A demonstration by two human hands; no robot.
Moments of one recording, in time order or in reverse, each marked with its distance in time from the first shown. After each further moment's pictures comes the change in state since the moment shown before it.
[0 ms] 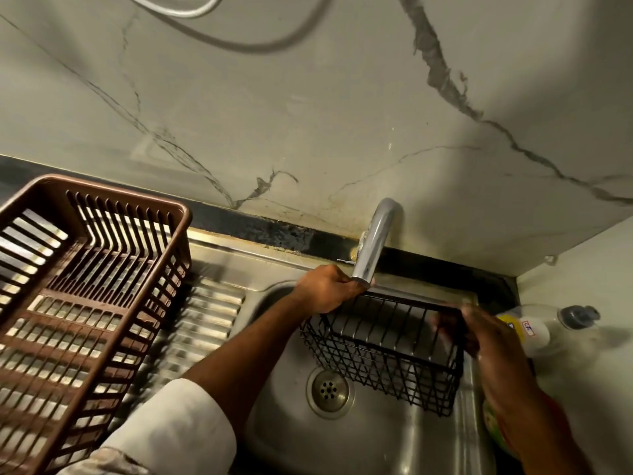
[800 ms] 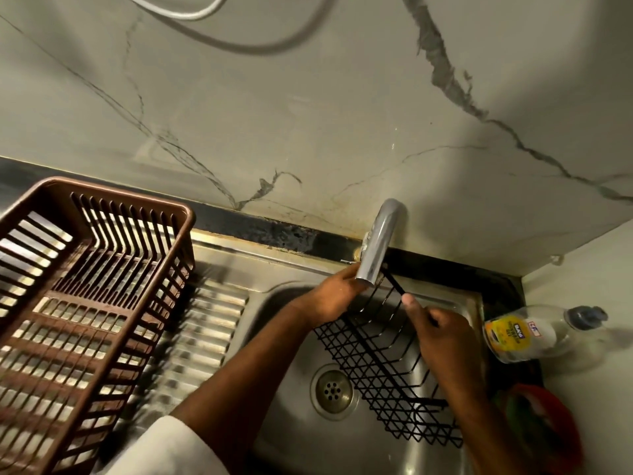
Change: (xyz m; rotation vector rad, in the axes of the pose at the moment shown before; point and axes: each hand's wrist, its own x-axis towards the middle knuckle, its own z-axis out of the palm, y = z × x) left_hand -0.019 0.014 0.004 -0.458 -0.180 0.119; right_hand 0.007 -0.004 0.058 -0.549 0.126 -0.069
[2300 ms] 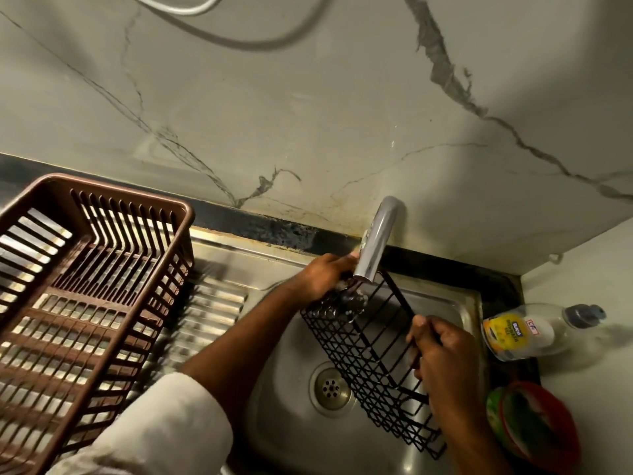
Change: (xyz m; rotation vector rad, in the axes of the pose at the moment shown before) left_hand 0.012 0.003 -0.025 0.035 0.121 -0.077; right_hand -0.026 0.011 0.013 0.326 0.042 0.057
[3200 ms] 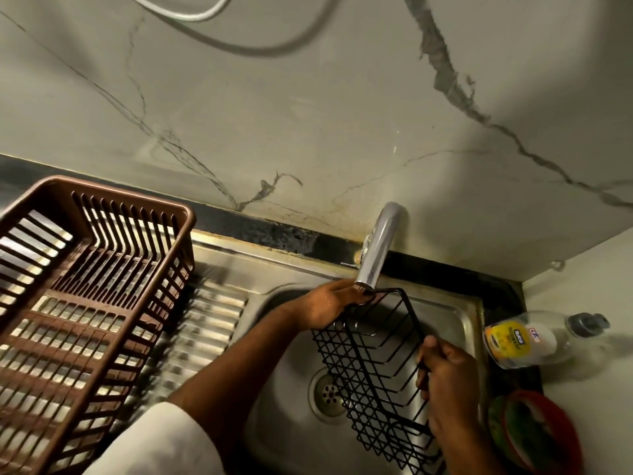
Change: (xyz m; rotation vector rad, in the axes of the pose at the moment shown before) left_hand -0.010 -0.022 0.008 0.020 -0.219 -0.008; right_hand -0.005 0.011 -0.001 0.277 0.031 0.294
